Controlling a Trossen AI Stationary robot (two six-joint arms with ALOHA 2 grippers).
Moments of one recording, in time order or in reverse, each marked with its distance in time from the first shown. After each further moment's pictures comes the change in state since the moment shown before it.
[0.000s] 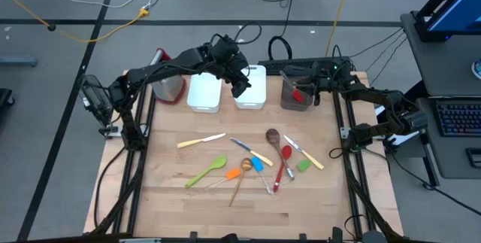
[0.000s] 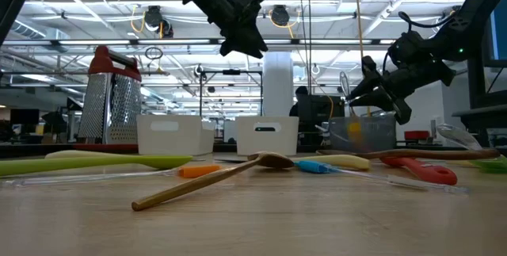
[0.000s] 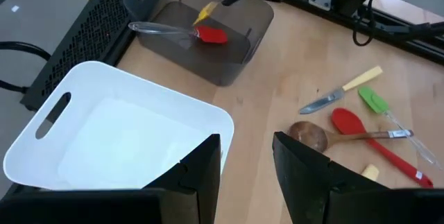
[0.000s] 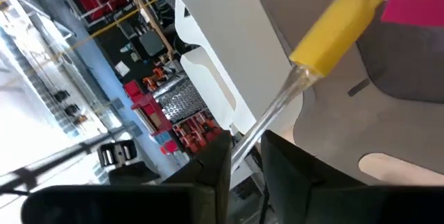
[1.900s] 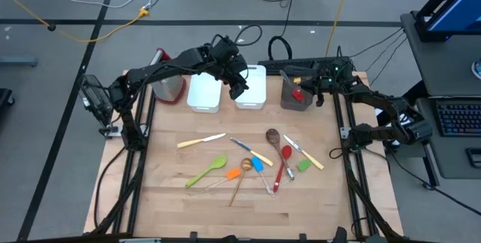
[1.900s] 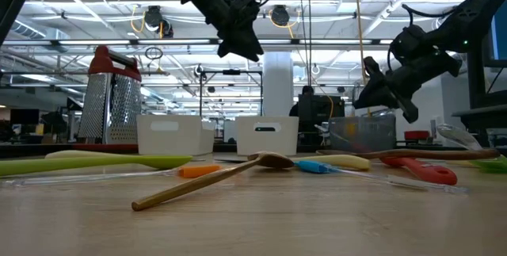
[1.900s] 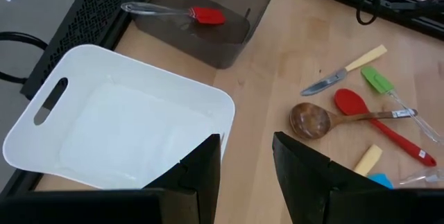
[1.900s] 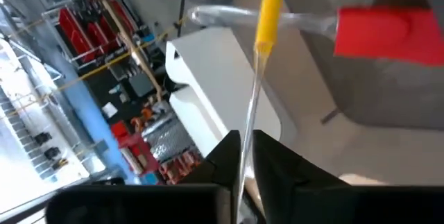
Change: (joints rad) left arm 0.000 0.000 0.000 -0.060 0.000 0.041; right arm 0.016 -0.109 0.000 -0.166 0.202 -0.034
